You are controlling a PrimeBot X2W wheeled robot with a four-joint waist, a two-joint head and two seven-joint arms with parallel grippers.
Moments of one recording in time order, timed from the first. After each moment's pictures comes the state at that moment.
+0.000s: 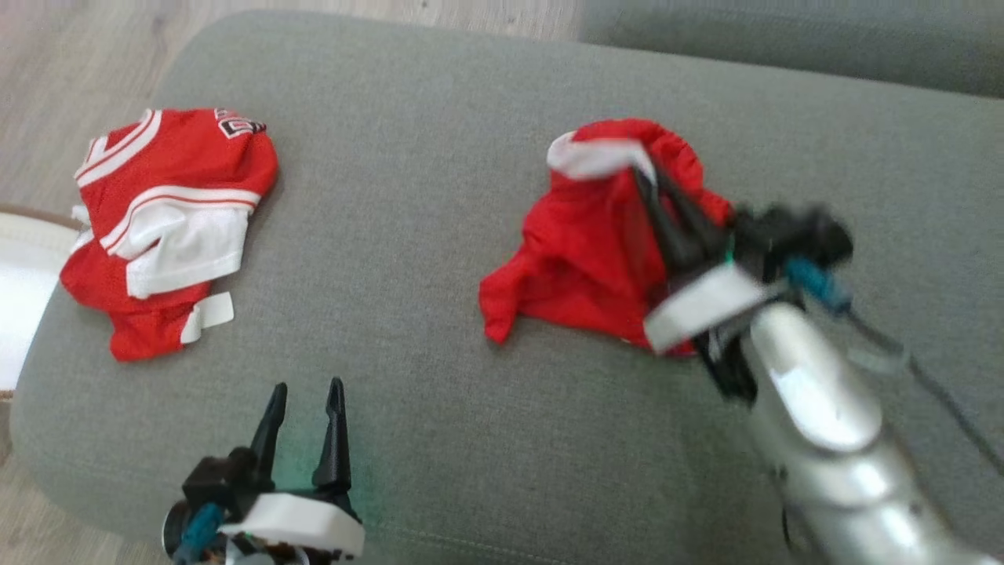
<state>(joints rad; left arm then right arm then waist) -0.08 0.05 -0.15 0.46 -0.31 -0.11 -0.26 -0.53 -0.07 0.38 0.51 0.12 0.13 -0.26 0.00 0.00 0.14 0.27</state>
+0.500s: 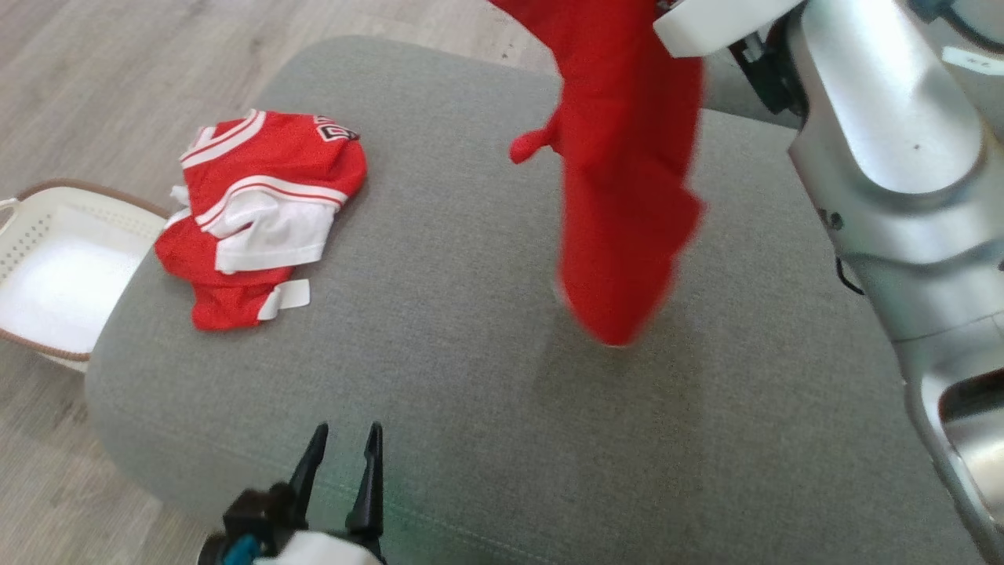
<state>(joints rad) -0.04 0.05 -0.25 0.49 -0.32 -0.12 -0.26 -1.15 -0.14 0.54 0.57 0.10 0.13 -0.26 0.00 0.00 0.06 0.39</state>
